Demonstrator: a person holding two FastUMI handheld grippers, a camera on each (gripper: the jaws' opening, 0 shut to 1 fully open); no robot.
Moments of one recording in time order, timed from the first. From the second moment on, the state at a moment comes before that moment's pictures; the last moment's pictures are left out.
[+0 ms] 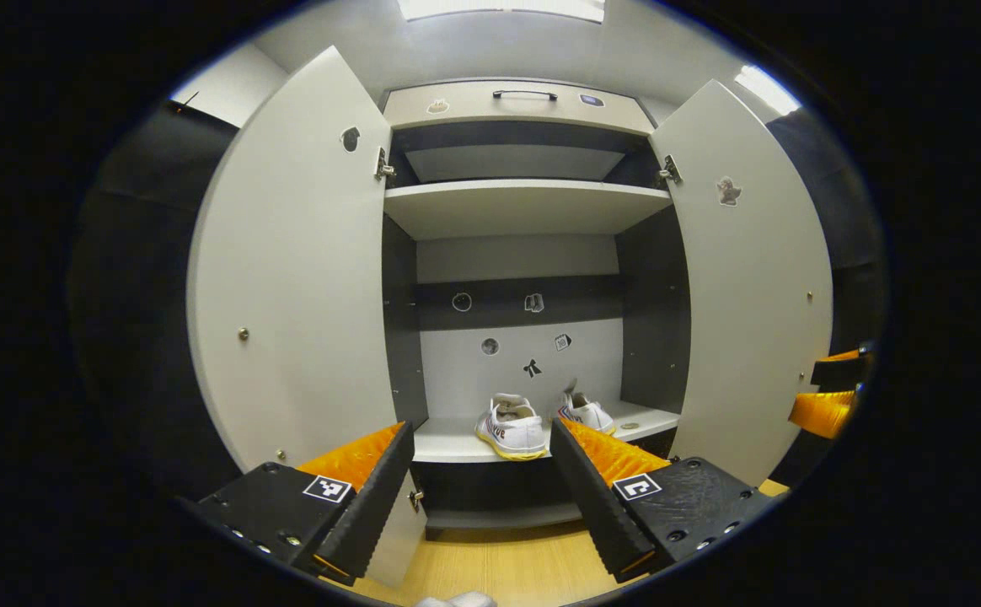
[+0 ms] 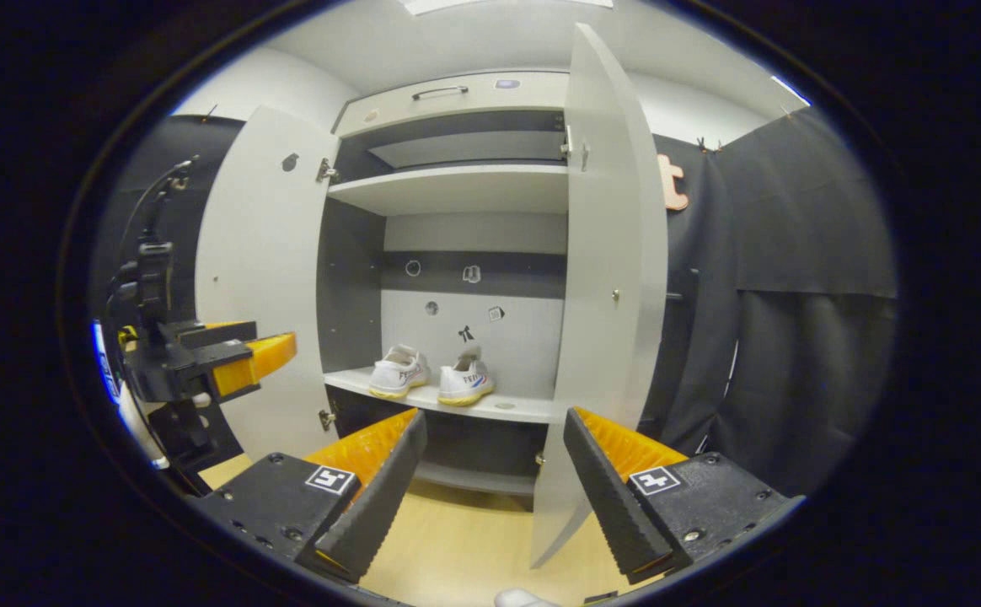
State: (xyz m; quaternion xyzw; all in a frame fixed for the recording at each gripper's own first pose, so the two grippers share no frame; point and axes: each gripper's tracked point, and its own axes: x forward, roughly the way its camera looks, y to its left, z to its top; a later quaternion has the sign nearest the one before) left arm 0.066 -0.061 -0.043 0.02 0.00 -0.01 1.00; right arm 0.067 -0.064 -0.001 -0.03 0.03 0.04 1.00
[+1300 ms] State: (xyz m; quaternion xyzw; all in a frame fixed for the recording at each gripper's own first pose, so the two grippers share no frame) left arm 0.024 -0.079 -0.066 0.01 0.03 0.00 1.00; right arm 0.078 -0.241 0.022 0.02 0.01 -0.11 0.99
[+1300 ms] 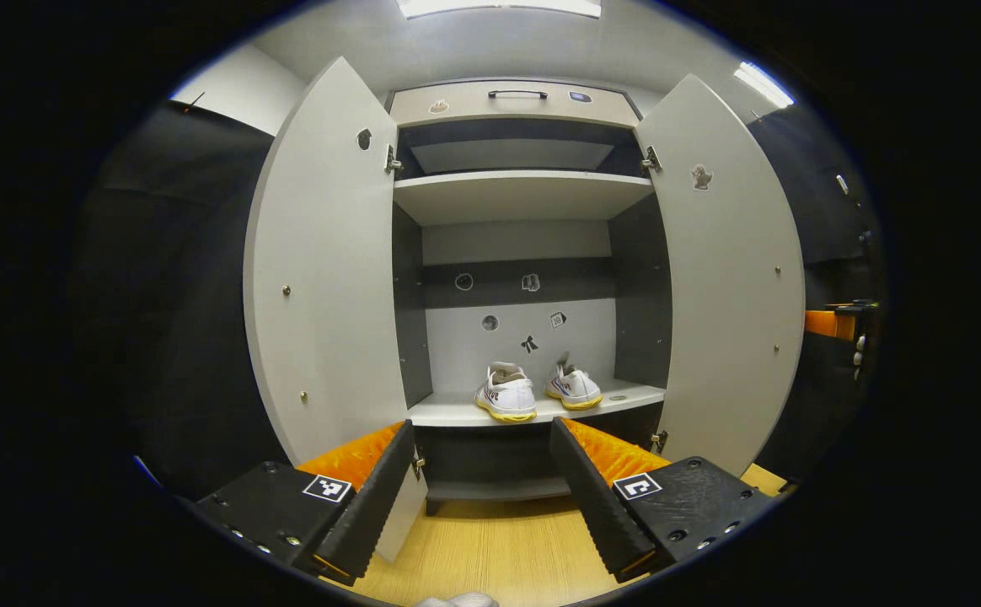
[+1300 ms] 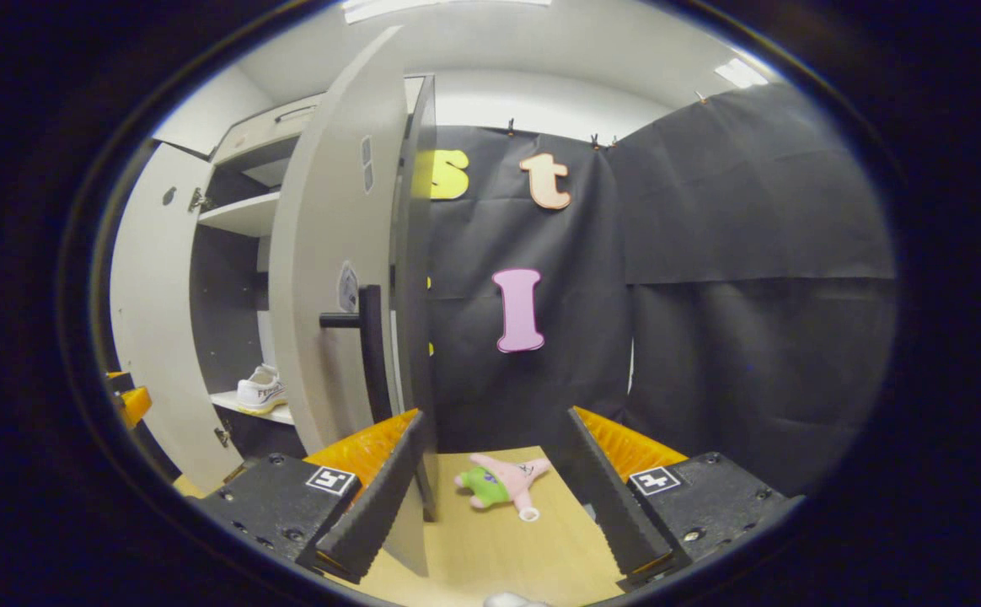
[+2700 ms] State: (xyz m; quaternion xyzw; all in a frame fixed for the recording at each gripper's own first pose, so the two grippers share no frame) left arm -0.012 -0.032 -0.075 0.01 0.05 0.05 1.00; right arm 0.126 -0.040 0.026 -0.03 0.02 0.09 1.00
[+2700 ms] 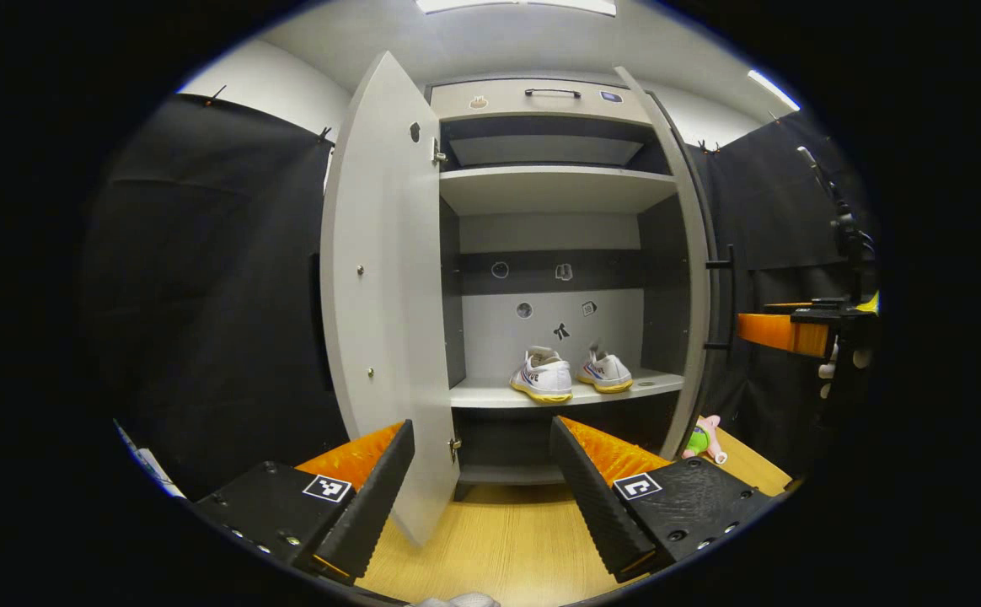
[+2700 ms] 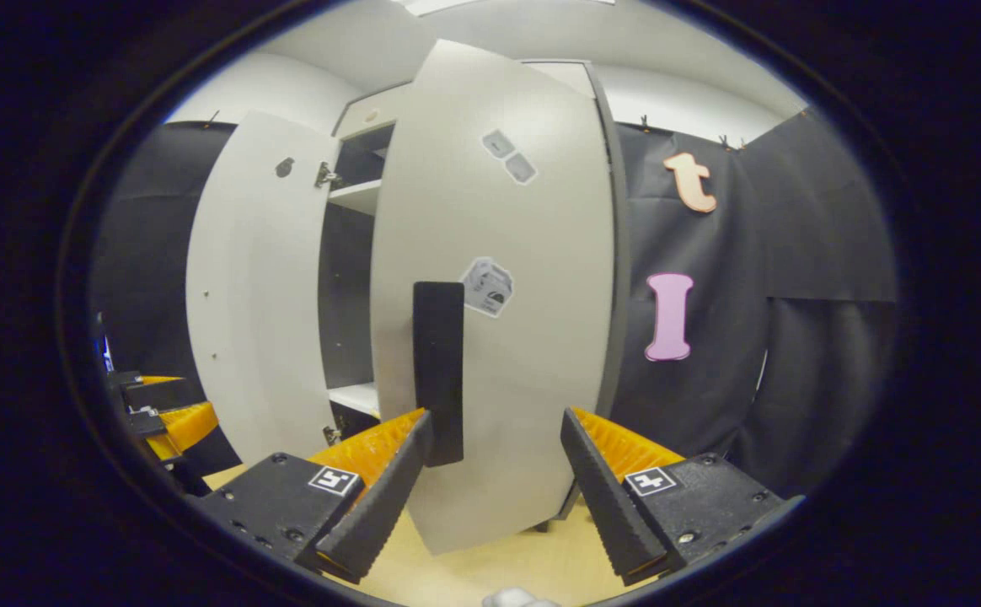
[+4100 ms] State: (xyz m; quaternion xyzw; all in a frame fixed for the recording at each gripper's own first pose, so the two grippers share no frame) left arm 0.027 0.196 -0.046 0.02 0.01 0.16 0.99; right arm 0.059 0.049 -0.015 -0.02 0.07 0.08 0.99
